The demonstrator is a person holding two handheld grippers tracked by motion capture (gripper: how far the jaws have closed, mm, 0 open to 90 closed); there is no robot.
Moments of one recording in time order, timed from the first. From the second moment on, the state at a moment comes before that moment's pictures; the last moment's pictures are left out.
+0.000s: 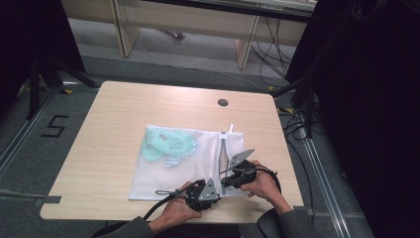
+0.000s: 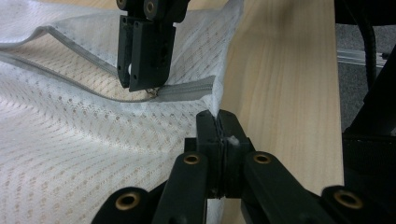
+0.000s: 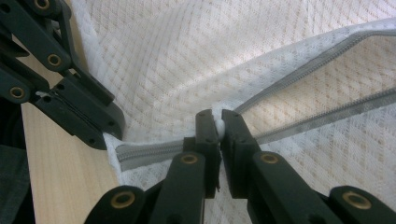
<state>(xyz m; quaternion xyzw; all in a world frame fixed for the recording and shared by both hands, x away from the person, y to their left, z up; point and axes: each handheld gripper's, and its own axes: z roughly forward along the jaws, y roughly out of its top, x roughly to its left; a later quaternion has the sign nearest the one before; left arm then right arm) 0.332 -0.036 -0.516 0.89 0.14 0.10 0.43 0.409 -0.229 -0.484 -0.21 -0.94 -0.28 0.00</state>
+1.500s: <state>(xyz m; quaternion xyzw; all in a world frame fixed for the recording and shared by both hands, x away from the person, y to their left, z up) 0.328 -0.033 -0.509 0.88 0.14 0.10 0.44 0.429 -0.224 -0.479 -0.19 -0.94 -0.28 -0.03</state>
